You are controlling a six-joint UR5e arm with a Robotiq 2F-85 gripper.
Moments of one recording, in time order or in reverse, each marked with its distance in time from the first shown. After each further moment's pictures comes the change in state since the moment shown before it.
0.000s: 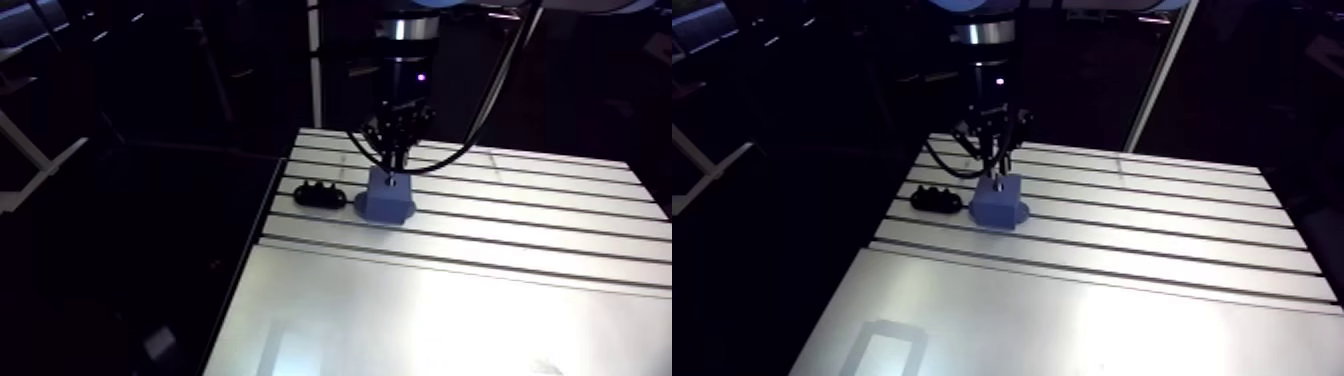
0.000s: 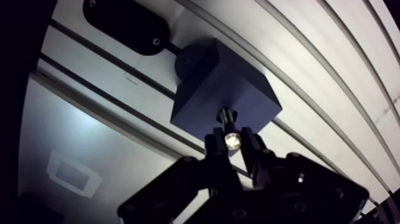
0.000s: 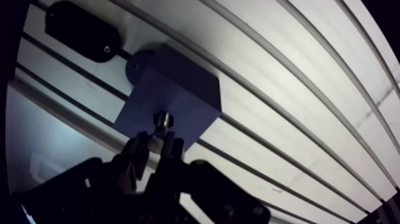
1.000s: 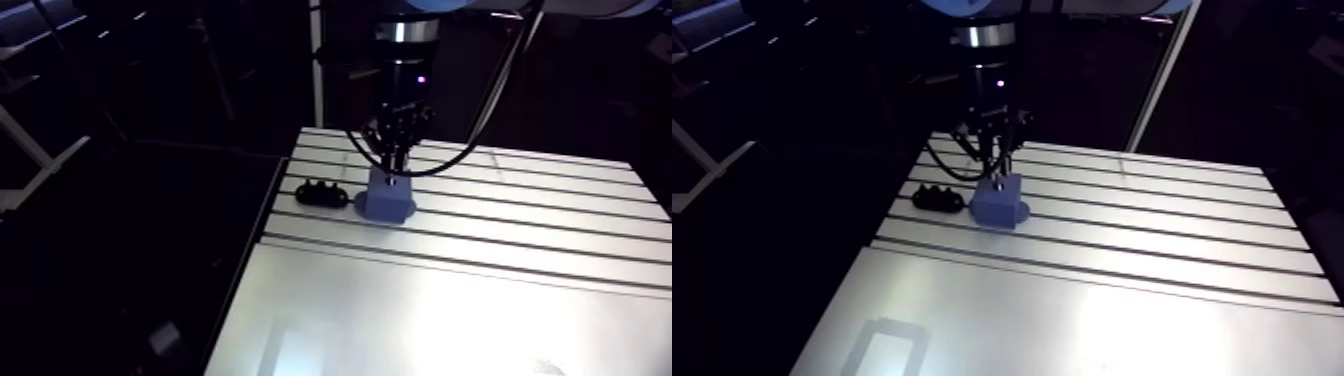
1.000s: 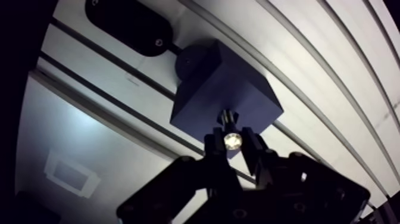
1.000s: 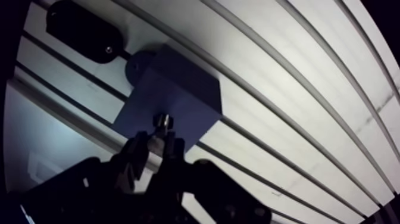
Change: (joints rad) arm 0.007 0.001 0.009 -0.013 -0.001 -0.017
